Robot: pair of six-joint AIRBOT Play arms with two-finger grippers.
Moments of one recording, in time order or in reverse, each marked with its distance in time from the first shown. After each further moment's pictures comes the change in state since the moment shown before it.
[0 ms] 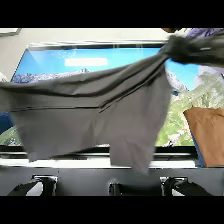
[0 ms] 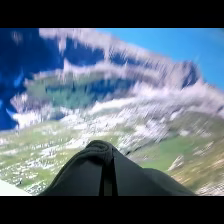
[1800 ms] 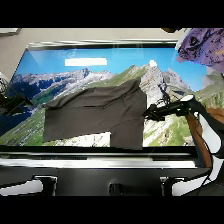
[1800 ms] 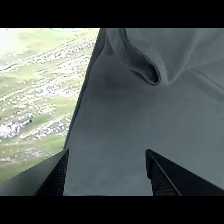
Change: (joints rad) left arm 0.220 -0.406 0.004 -0.272 -0.250 0.256; right arm -0.374 -0.443 -0.624 0.750 0.048 -0.735
